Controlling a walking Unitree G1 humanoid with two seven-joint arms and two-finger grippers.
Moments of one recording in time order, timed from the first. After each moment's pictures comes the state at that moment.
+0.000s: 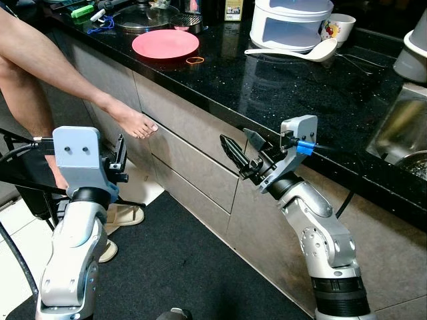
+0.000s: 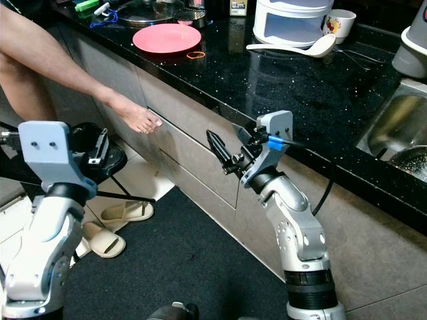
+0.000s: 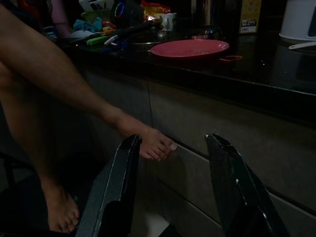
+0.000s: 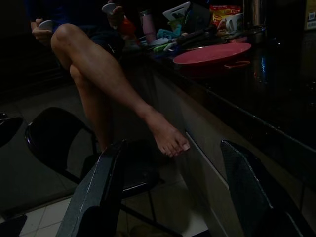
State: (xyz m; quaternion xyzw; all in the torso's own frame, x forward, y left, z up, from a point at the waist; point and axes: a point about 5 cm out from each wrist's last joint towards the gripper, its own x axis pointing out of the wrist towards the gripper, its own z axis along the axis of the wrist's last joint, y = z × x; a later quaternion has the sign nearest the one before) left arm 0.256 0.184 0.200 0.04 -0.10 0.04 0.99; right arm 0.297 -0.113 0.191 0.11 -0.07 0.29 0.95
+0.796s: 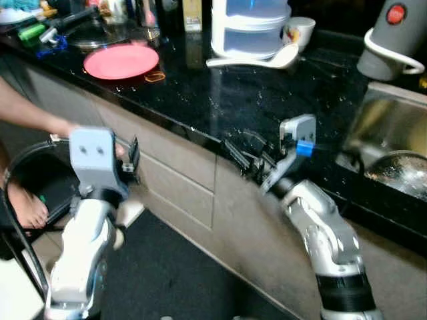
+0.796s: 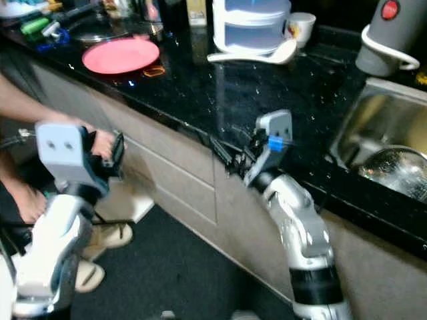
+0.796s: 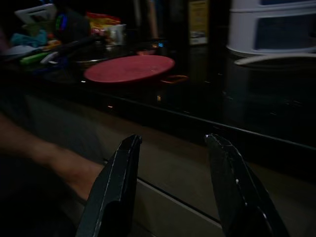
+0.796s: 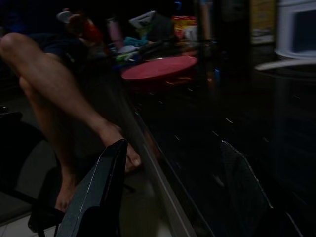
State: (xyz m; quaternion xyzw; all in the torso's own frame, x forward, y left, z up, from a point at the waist) left arm 0.259 0.173 0.200 0.04 -0.11 0.01 0.99; right arm 0.299 -0.115 0.189 0.11 -0.07 0.30 0.95
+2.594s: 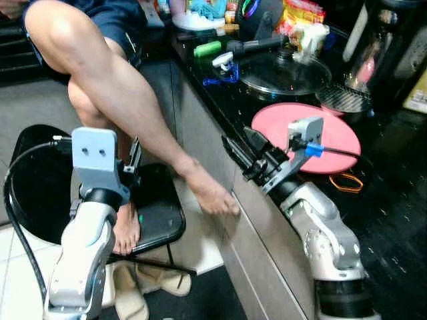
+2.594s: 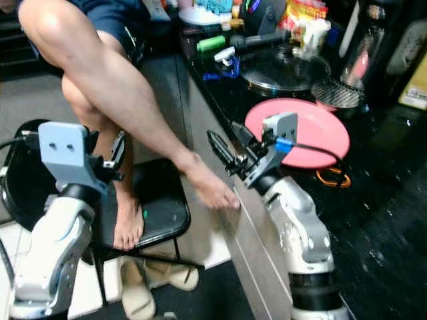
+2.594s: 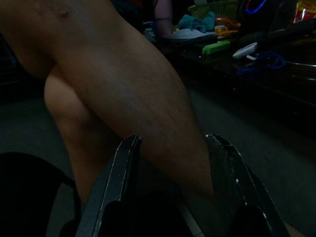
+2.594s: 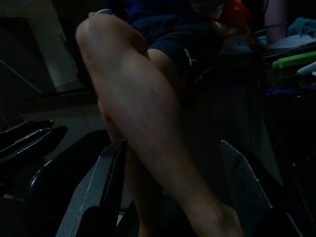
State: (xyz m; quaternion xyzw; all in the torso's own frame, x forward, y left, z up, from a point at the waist) left arm 0.260 0.173 0.200 0.05 -0.10 0.00 0.99; right arm 0.295 -0.106 0.194 0.14 -0.09 0.33 0.93
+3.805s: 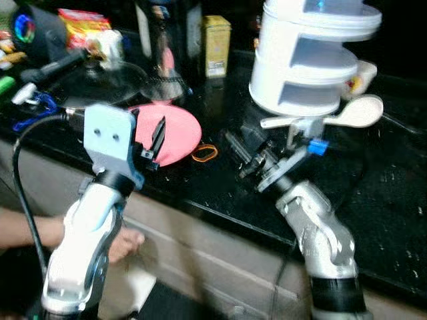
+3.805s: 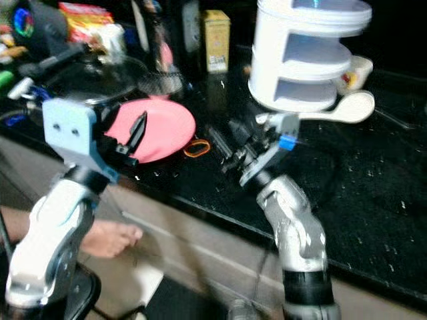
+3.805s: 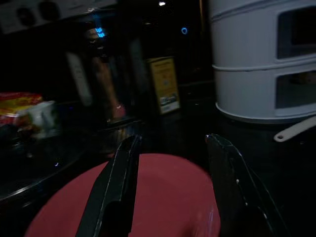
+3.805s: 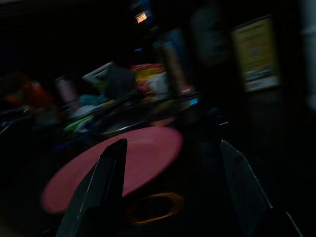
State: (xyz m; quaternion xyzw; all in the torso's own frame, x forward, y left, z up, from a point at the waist) left arm 0.257 0.145 0.237 0.07 -0.18 -0.10 0.97; right arm 0.303 -0.114 0.210 0.17 -0.11 0.30 0.93
